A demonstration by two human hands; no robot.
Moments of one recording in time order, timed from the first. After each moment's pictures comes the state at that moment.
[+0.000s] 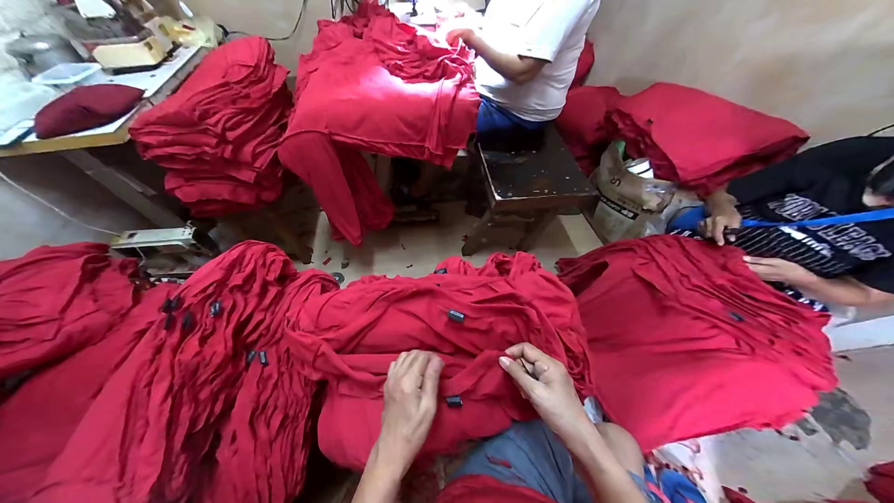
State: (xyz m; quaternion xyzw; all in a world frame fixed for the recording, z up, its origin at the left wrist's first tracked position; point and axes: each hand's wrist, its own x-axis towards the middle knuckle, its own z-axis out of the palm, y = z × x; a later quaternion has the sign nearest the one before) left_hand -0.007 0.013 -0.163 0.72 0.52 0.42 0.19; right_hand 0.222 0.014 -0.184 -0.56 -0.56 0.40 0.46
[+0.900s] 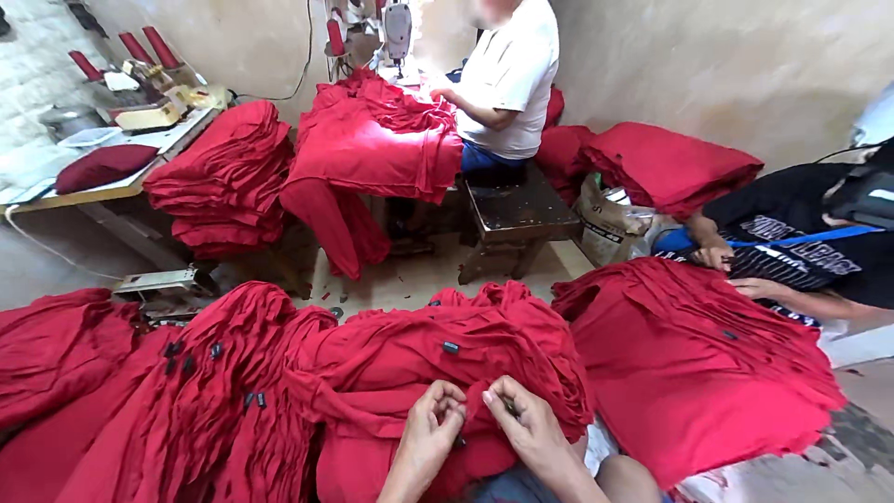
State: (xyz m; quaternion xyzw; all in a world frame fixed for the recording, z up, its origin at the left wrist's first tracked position) left_hand 0.008 0.020 -0.160 0.60 0.44 0.38 0.55; right_hand 0.195 0.005 -0.161 -0.55 -0.63 0.32 0.44
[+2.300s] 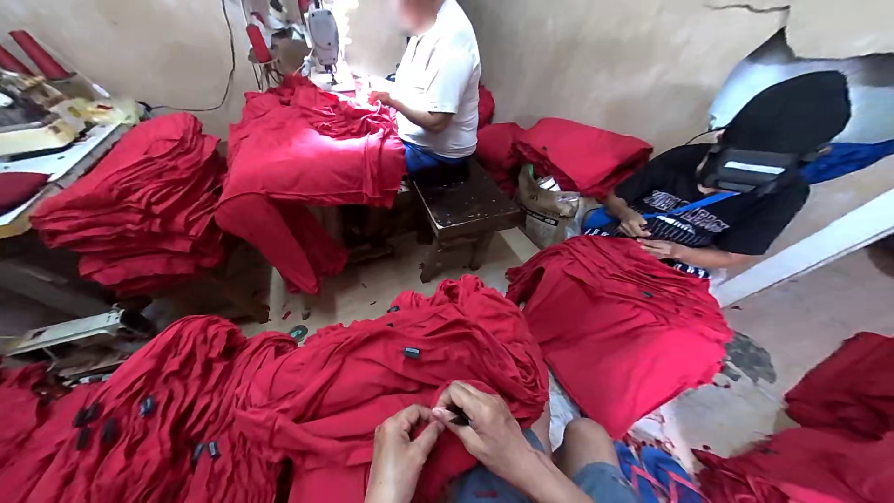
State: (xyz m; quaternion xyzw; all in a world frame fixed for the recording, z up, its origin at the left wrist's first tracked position) left_hand 0.007 0.012 -0.158 0.65 0.51 0.31 0.48; right_hand 0.186 0.004 -0.172 -0.50 -0.73 0.17 0.43
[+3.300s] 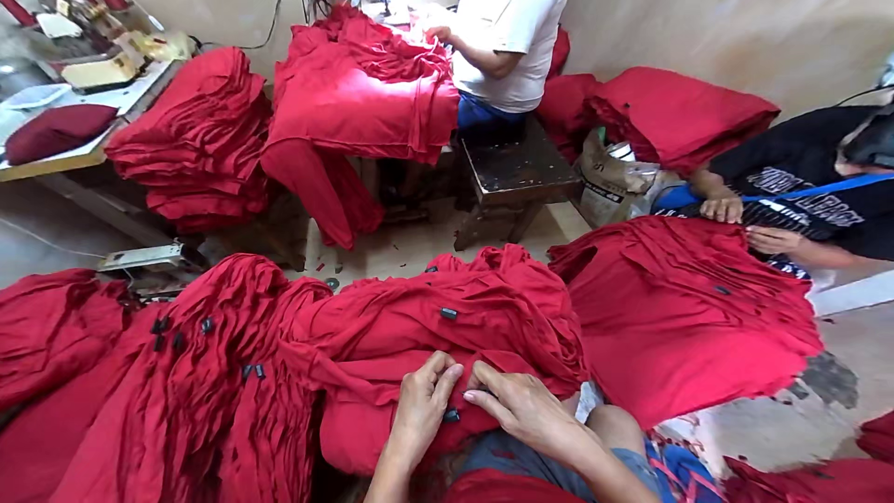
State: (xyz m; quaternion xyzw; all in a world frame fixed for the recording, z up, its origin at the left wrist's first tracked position) left_hand 0.004 0.017 -0.164 0.67 0.47 0.37 0.43; right_hand 0.200 -0.003 -0.149 -0.49 -0.79 0.29 0.22
